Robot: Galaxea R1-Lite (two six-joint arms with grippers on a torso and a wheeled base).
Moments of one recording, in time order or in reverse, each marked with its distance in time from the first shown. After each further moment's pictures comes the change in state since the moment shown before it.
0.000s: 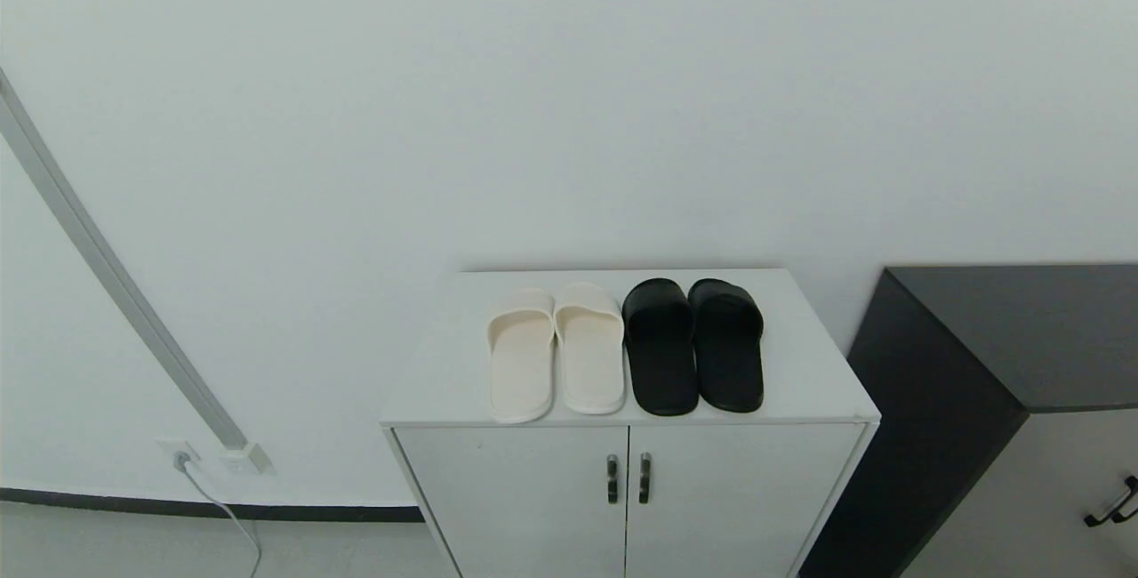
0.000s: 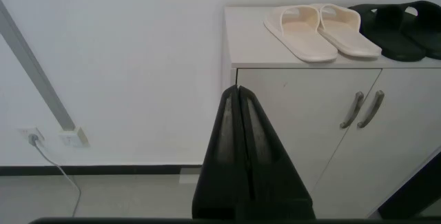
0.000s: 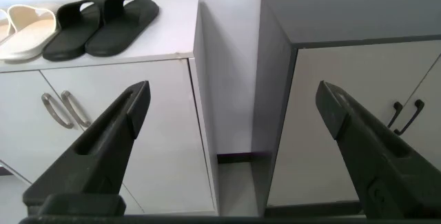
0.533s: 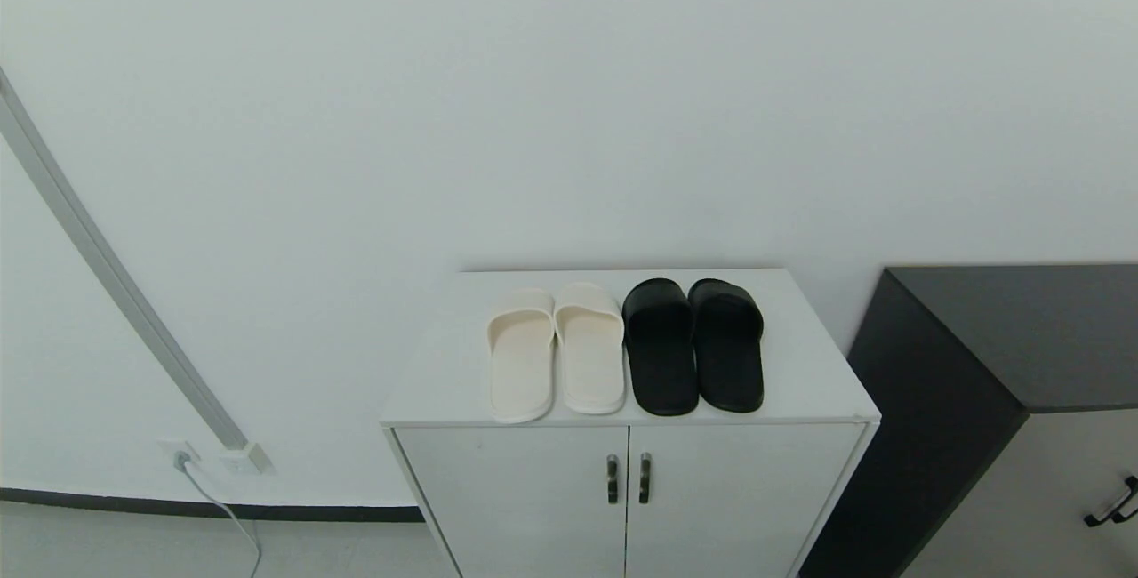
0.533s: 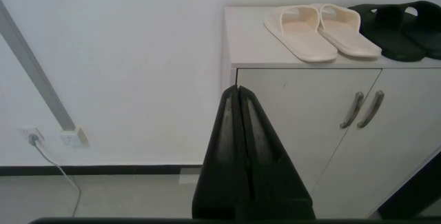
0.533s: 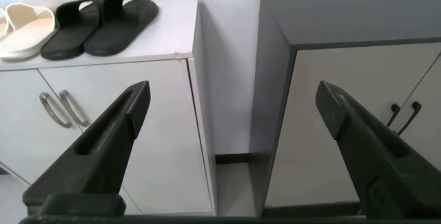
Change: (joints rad) left arm 0.000 0.000 0.000 0.000 0.000 0.000; right arm 0.000 0.001 -0.011 -0.008 -0.003 -0.012
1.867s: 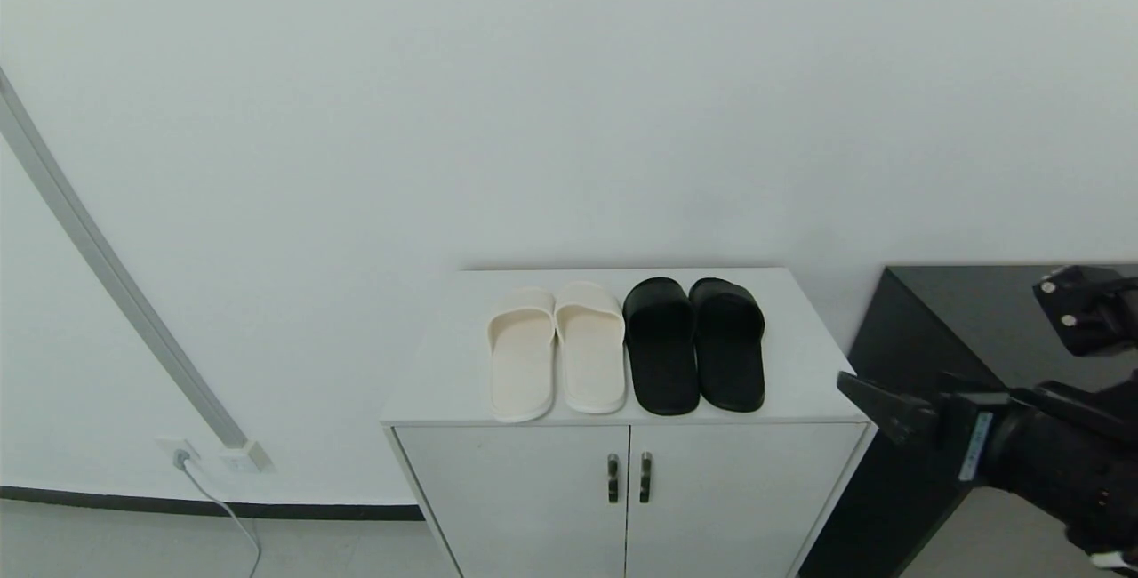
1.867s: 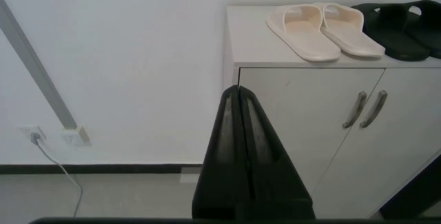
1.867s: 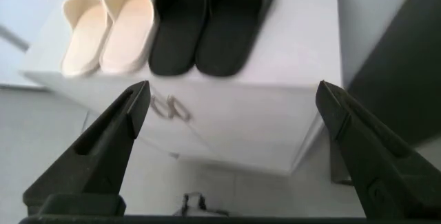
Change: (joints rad) left arm 0.000 0.000 0.000 0.000 -0.001 0.003; right arm 0.749 1.266 -0.503 -0.467 -0.453 0.353
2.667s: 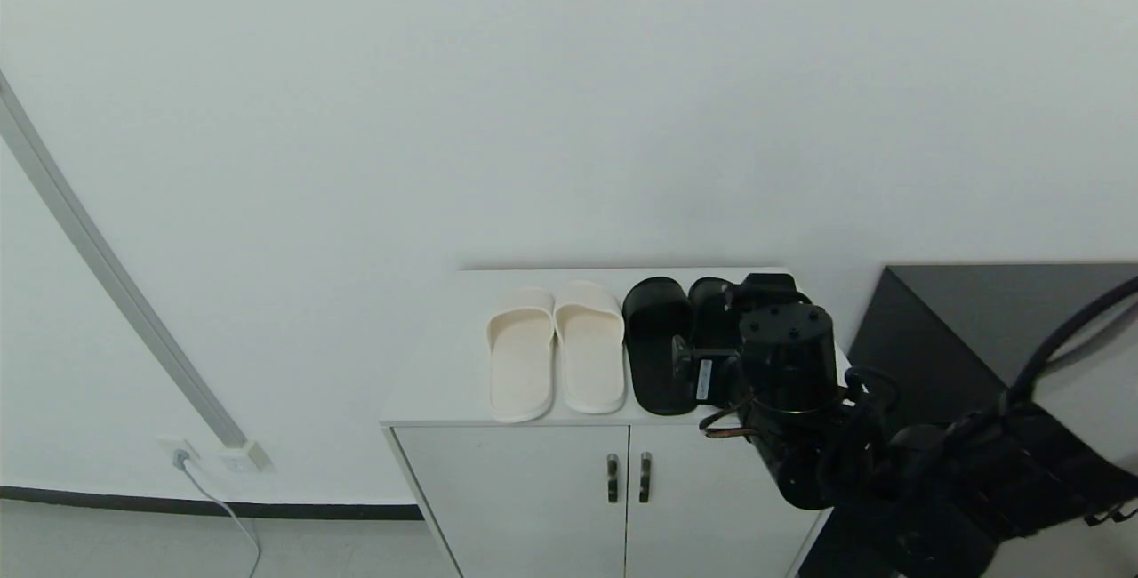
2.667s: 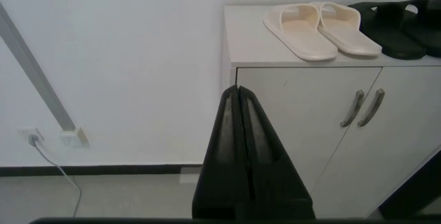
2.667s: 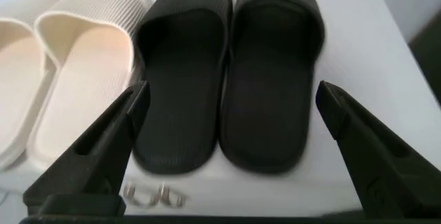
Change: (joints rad) left arm -0.001 0.000 0.000 0.000 -0.001 0.003; right arm 0.023 0.728 -0.345 -0.409 -0.208 -0.101
